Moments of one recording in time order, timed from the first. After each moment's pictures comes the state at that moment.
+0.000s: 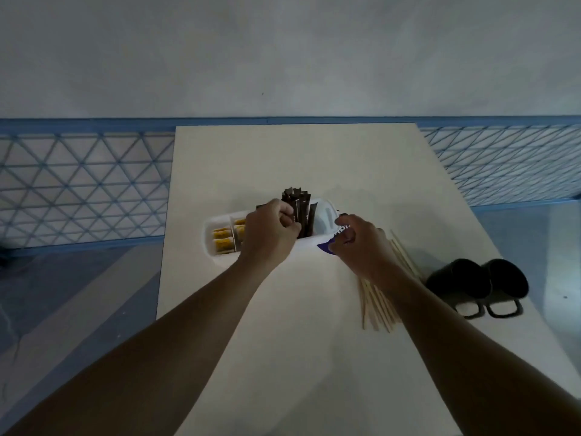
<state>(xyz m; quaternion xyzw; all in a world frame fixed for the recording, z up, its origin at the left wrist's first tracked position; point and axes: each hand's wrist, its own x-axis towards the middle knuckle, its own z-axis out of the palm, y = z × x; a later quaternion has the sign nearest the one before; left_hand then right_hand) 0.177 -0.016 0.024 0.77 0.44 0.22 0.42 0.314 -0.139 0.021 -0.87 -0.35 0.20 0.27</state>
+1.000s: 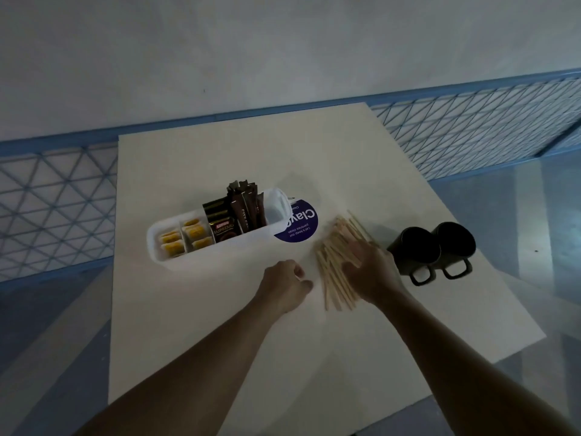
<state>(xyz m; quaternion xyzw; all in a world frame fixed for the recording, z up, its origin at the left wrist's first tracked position) 0.210 -0.125 -0.026 0.78 0.40 -0.08 0.47 0.339 -0.252 -0.009 -0.92 -0.27 0.17 0.21</state>
